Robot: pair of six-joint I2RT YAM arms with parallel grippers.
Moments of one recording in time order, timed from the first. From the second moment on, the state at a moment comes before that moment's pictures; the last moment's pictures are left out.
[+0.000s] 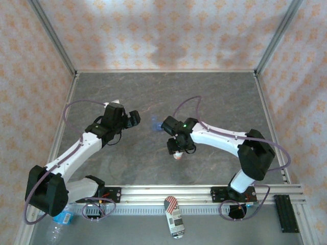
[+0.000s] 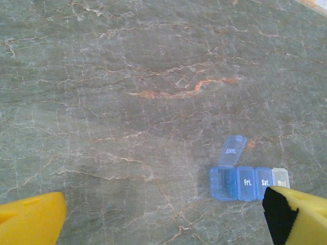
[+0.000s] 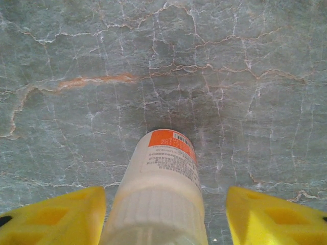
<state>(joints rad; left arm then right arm) -0.34 1.17 0.78 -0.38 -0.13 -0.64 0.91 1.62 1.14 -0.93 0.03 0.64</state>
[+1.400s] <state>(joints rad) -0.39 1.11 0.89 -0.35 0.07 -0.29 0.55 1.66 1.98 -1.23 -0.14 0.41</state>
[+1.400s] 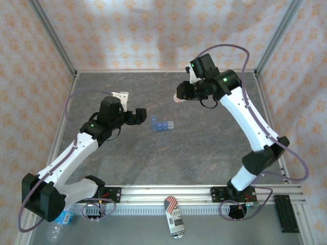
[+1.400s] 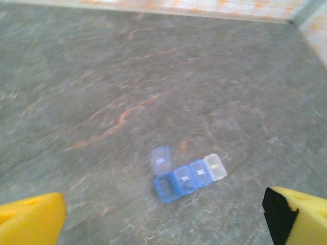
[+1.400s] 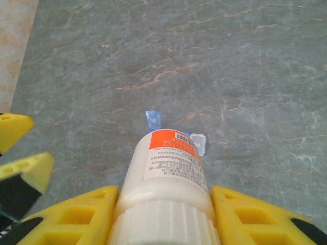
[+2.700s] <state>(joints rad) -0.51 1.46 0.94 0.33 0.46 0.16 0.43 1.90 2.06 -1.34 -0.62 0.10</state>
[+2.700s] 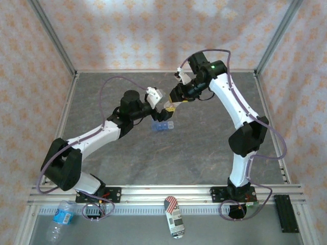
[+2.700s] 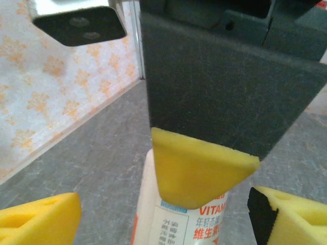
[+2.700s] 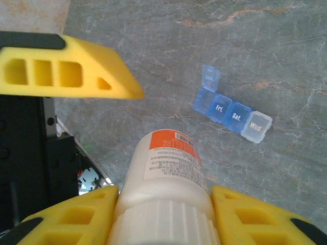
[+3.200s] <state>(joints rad) -0.54 1.51 0.96 0.33 0.47 0.14 0.43 1.86 2.02 -1.29 -0.65 0.14</state>
